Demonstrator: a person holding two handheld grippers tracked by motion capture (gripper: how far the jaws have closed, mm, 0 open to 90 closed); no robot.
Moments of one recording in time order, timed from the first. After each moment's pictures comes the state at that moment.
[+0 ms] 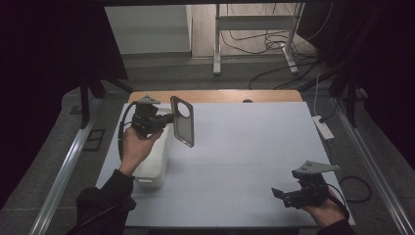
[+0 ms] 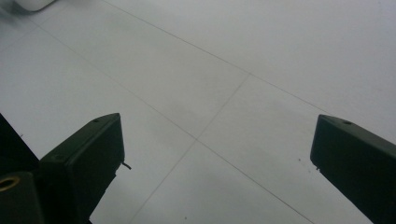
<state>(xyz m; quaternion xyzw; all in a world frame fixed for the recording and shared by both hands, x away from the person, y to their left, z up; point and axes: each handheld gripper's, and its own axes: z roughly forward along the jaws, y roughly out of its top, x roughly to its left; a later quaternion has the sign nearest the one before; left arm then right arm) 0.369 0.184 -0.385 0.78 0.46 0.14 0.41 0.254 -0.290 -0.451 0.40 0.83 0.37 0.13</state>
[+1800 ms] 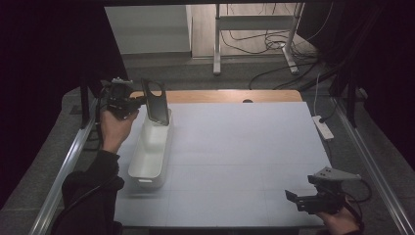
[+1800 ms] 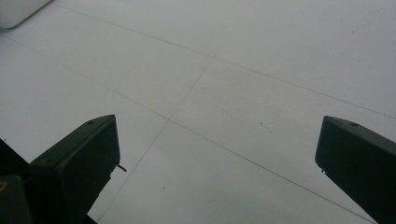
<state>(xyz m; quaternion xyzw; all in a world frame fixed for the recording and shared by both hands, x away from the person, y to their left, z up) 0.408 0.252 -0.369 0.73 0.54 0.20 0.37 0.239 -0.322 -0.452 0.45 0.80 0.37 0.15</state>
